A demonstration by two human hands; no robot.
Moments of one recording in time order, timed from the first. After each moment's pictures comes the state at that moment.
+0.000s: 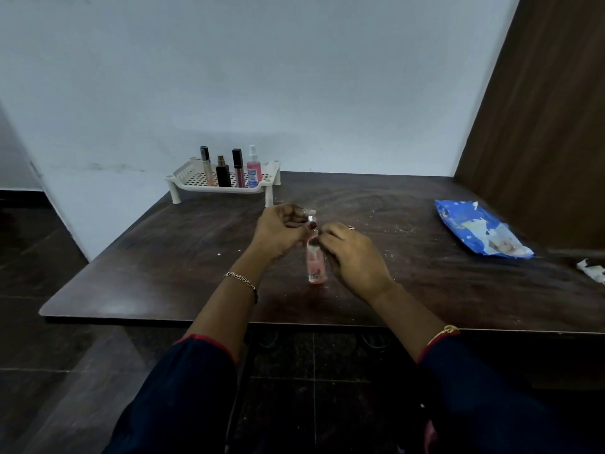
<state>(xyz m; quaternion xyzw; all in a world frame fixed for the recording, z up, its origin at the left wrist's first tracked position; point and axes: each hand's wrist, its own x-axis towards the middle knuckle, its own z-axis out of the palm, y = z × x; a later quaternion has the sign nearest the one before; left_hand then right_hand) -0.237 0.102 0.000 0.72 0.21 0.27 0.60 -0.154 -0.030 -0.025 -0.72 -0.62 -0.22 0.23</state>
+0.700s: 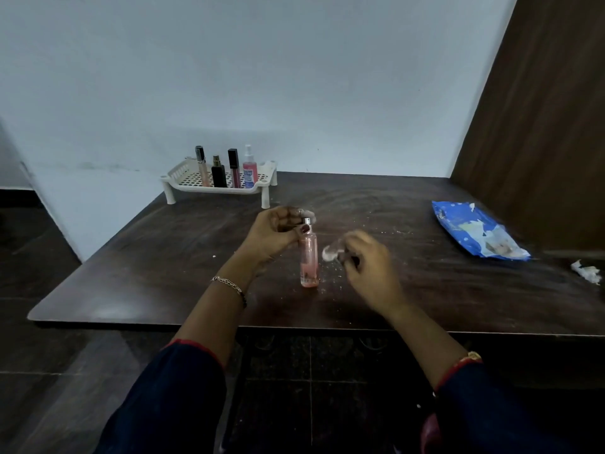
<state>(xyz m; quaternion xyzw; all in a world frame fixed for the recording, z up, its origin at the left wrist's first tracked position) -0.240 0.113 -0.009 0.71 0.12 0.26 0.64 -0.138 -0.049 -0.044 -0.74 -0.52 -0.13 0.41</state>
